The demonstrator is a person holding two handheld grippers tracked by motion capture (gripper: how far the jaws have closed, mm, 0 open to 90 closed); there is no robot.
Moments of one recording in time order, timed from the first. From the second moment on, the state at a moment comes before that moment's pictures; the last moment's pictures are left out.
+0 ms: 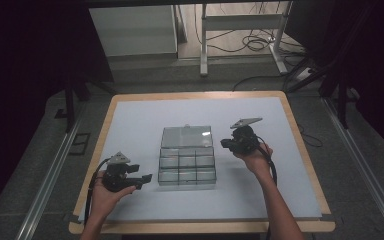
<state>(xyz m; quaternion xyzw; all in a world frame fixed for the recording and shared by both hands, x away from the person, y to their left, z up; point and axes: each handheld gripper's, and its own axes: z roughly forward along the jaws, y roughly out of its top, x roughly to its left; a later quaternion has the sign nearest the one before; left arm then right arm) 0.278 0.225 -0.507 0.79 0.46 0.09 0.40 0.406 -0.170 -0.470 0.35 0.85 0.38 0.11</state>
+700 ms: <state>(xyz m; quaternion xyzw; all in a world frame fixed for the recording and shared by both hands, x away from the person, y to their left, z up) 0.278 0.225 -0.507 0.78 0.46 0.09 0.40 0.396 -0.153 -0.460 0.32 0.85 0.40 0.10</state>
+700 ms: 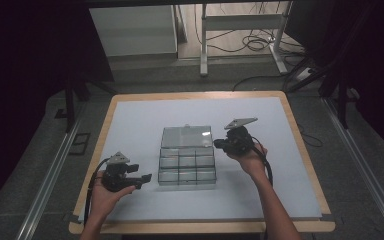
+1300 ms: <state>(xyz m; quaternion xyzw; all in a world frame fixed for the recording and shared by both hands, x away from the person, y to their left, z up) 0.278 0.226 -0.507 0.78 0.46 0.09 0.40 0.393 -0.121 -0.462 0.30 0.86 0.40 0.09</state>
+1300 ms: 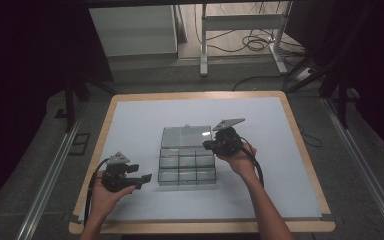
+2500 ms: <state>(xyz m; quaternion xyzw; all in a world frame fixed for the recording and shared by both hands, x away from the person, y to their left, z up) 0.278 0.224 -0.509 0.79 0.46 0.09 0.40 0.389 -0.081 -0.479 0.27 0.88 0.39 0.06</state>
